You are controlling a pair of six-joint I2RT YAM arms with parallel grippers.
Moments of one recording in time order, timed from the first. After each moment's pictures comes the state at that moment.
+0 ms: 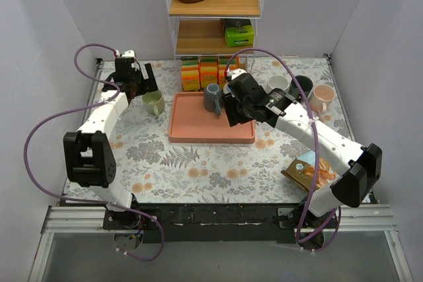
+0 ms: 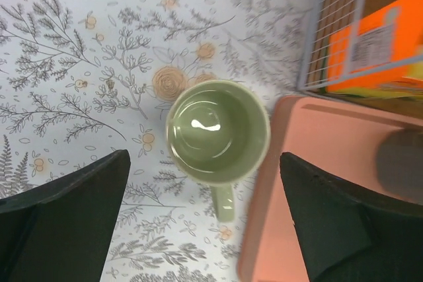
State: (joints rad) left arm -0.05 1.69 1.33 -0.35 -0.09 -0.25; right arm 0.82 1.51 1.50 -0.88 0.25 0.29
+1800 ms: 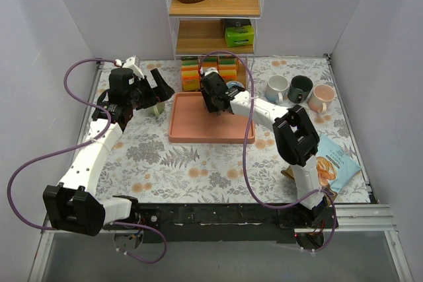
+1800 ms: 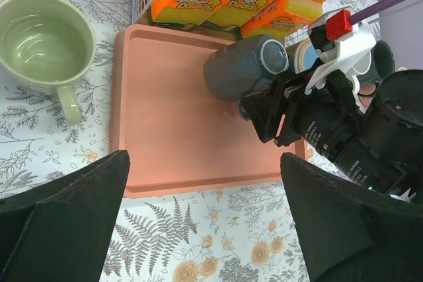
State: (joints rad) left arm -0.18 1.23 1.15 -0.42 0.19 -0.52; right arm 0.76 2.09 1.68 -0.44 0.32 0.18
